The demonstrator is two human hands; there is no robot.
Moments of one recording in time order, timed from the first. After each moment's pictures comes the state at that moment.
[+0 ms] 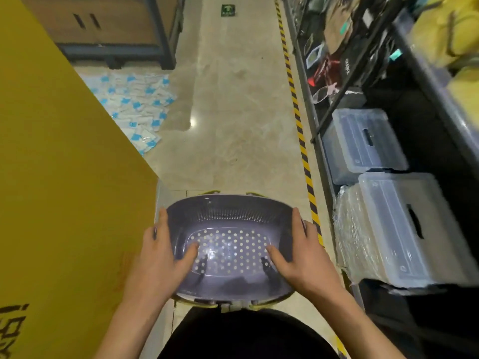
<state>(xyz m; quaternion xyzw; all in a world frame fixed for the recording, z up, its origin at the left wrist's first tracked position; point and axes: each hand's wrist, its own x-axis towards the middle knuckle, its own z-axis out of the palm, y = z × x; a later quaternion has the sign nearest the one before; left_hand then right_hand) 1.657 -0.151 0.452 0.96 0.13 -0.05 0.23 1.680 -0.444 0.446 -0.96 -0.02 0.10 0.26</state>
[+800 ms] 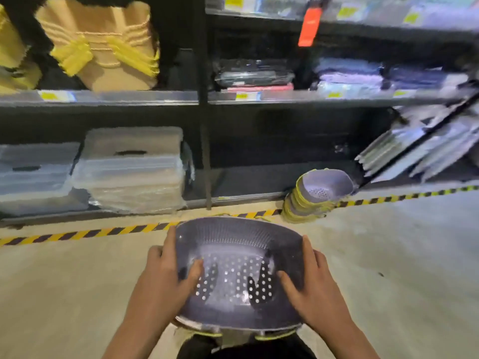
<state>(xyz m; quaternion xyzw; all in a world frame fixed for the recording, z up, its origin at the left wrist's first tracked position) 1.619 -0.361 0.467 0.71 -0.61 -0.29 0.17 1.324 -0.322 0.458 -0.62 0.74 -0.14 0.23</state>
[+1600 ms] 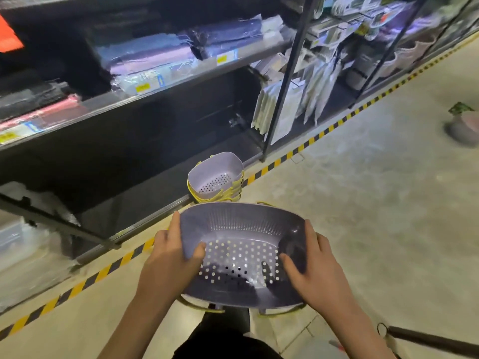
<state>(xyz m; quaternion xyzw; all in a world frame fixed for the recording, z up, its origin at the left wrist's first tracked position) 1.188 -0.444 0.448 0.53 -0.80 -0.27 0.09 0.957 -0.271 0.460 -0.42 0.87 -0.18 0.18</state>
